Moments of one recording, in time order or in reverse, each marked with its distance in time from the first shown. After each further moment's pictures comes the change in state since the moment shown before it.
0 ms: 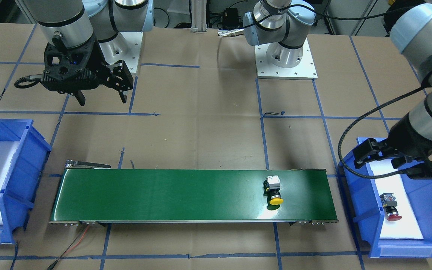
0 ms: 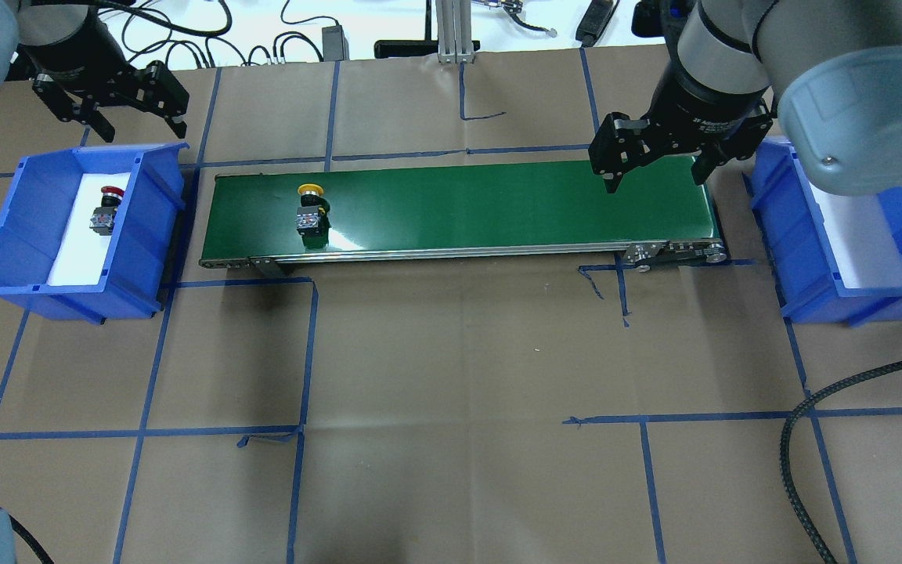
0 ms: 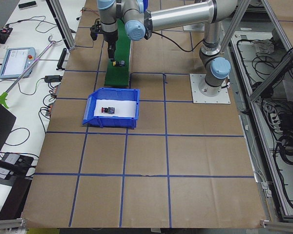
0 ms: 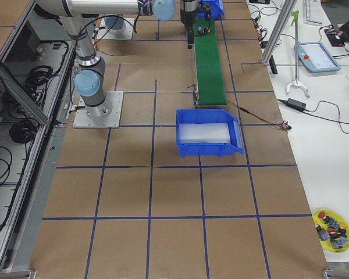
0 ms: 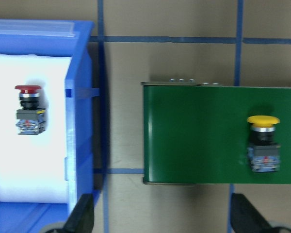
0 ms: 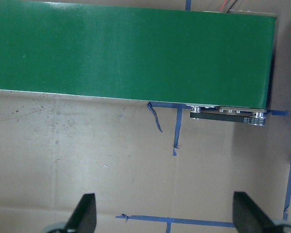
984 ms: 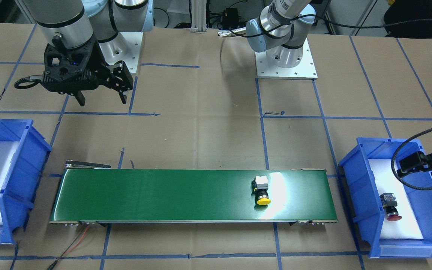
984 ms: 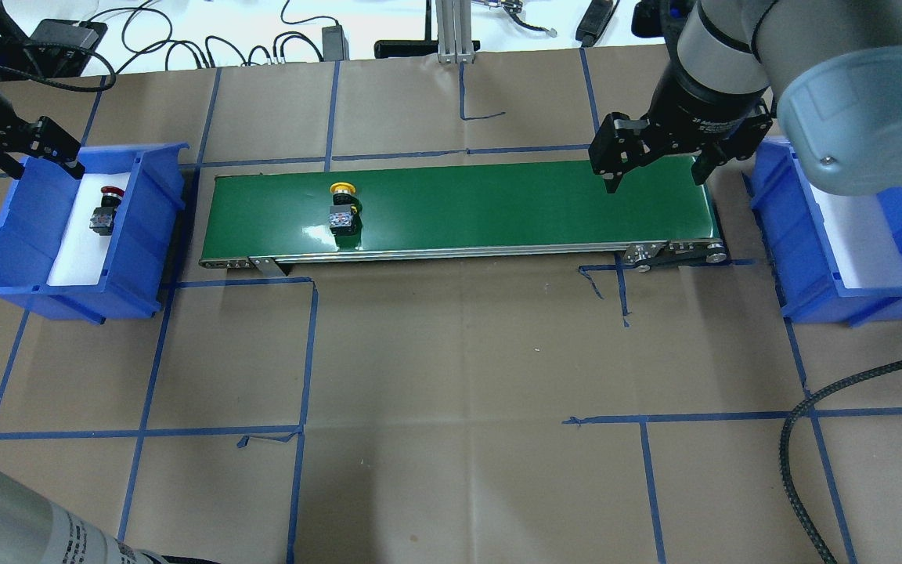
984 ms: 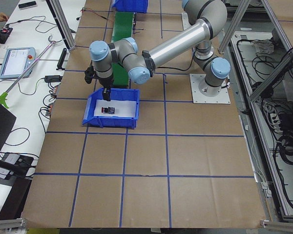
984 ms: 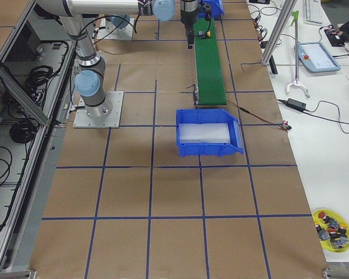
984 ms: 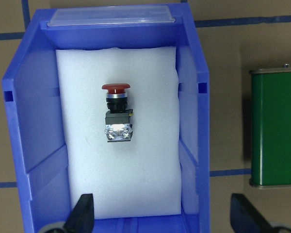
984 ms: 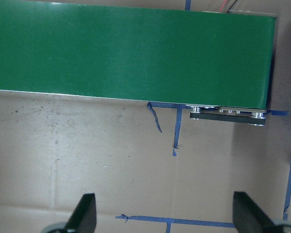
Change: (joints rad) left arm 0.198 -0.132 -0.017 0.151 -0.012 0.250; right arm 0.000 0.001 0.000 -0.001 0.000 0.000
